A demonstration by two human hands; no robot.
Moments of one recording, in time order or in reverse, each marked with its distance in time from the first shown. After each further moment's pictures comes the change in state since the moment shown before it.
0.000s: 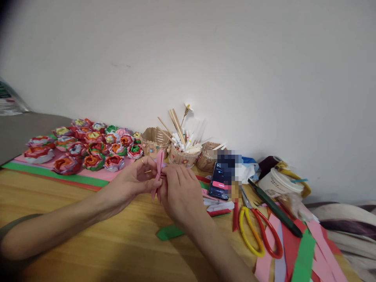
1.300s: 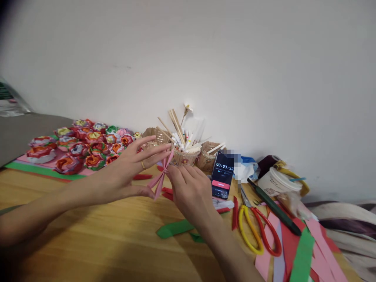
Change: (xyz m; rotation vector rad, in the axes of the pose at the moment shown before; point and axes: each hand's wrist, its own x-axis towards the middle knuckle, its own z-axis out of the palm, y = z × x) left_hand 0.006 0.030 -0.029 1.516 -0.228 0.784; right_hand 0.001 0.013 -0.012 -0.175 0.102 -0.131
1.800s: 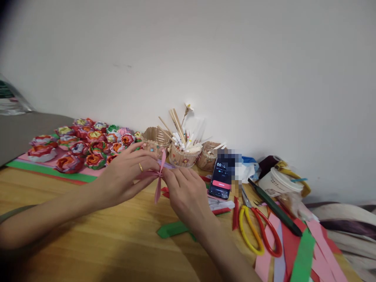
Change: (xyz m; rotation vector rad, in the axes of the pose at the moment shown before) left_hand 0.000 0.010 0.008 0.112 0.171 0.032; right_hand -0.003 -0.008 0.002 0.080 -0.100 -0.028
